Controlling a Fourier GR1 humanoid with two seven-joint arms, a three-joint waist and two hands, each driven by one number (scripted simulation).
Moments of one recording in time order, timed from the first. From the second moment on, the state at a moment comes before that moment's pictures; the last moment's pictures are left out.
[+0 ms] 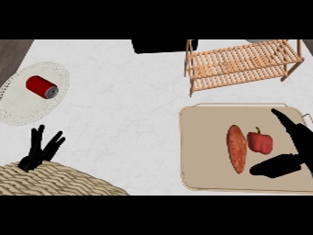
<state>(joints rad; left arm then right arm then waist) 0.19 0.32 -0.09 -1.49 0.27 0.09 -0.16 -0.08 -0.63 0.27 -1.74 0.11 -0.01 0.88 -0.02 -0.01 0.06</state>
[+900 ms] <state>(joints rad) 0.17 0.34 -0.11 -1.48 0.29 0.08 -0.07 -0.14 -0.51 0.37 -1.60 0.31 -0.10 0.93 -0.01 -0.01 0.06</state>
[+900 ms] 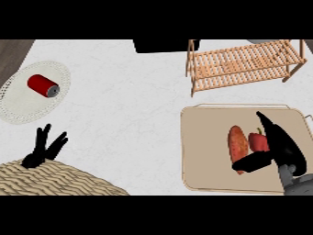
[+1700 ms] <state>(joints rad) 0.16 0.35 -0.12 -1.48 0.29 0.07 -0.02 -0.19 -0.45 0.44 -1.45 0.38 -0.07 0.75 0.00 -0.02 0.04</state>
